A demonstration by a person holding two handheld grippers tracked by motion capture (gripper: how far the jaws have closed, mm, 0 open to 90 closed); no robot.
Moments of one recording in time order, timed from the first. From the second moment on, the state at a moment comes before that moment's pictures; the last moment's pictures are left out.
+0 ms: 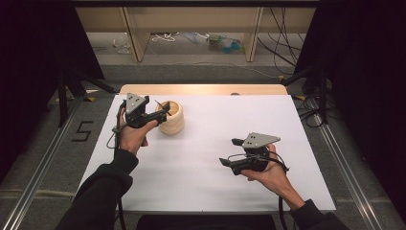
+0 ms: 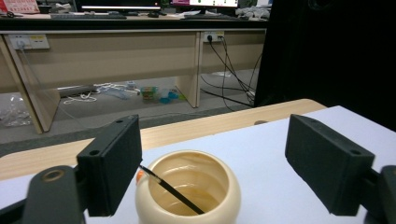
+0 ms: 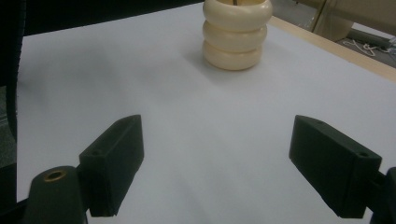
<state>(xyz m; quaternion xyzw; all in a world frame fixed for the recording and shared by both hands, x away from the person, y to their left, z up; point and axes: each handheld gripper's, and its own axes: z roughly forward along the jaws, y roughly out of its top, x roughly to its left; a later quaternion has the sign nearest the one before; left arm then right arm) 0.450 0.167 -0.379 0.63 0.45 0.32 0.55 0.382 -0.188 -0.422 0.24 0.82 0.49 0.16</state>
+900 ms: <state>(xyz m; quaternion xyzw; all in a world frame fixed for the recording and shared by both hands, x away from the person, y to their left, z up) 0.396 0.158 -0.386 0.64 0.41 0.30 0.58 0.380 -0.191 -0.418 0.25 0.82 0.50 0.16</state>
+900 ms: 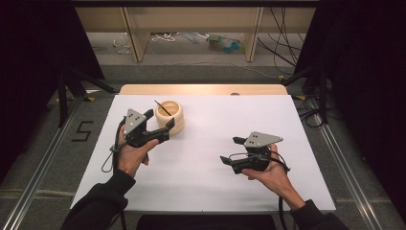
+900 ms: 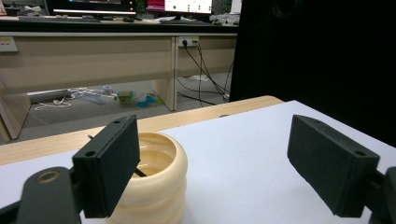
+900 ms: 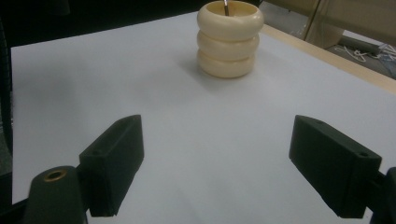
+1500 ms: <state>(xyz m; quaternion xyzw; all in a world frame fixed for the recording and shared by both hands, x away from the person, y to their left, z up) 0.357 0.159 -0.398 0.65 0.39 0.29 0.58 0.366 -0.208 -0.414 0.26 0.80 0.52 0.18</state>
